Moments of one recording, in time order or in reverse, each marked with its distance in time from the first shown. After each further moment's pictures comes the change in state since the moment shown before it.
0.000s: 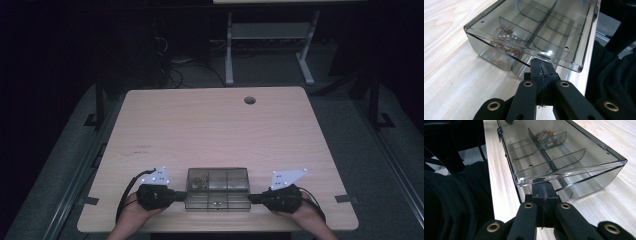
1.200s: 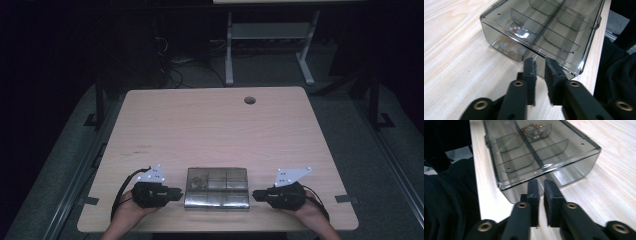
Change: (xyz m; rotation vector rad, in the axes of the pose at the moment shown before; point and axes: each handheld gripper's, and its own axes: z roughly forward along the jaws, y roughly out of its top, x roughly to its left) left arm 0.009 -0.005 -0.009 0.020 0.037 -0.018; right arm -0.011 -0.008 -0.006 0.011 -0.060 0.036
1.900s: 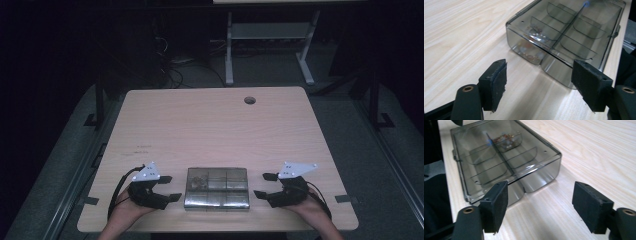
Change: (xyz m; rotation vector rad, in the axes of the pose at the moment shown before) left arm 0.005 -0.004 -0.006 -0.065 0.115 -0.020; right arm -0.010 0.002 -0.006 -0.052 -0.149 0.082
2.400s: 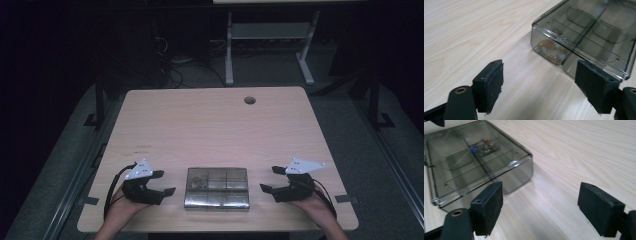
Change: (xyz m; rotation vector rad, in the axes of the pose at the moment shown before) left arm 0.016 -0.008 -0.006 -0.046 0.085 -0.025; right arm -0.017 -0.006 -0.007 -0.055 -0.105 0.029
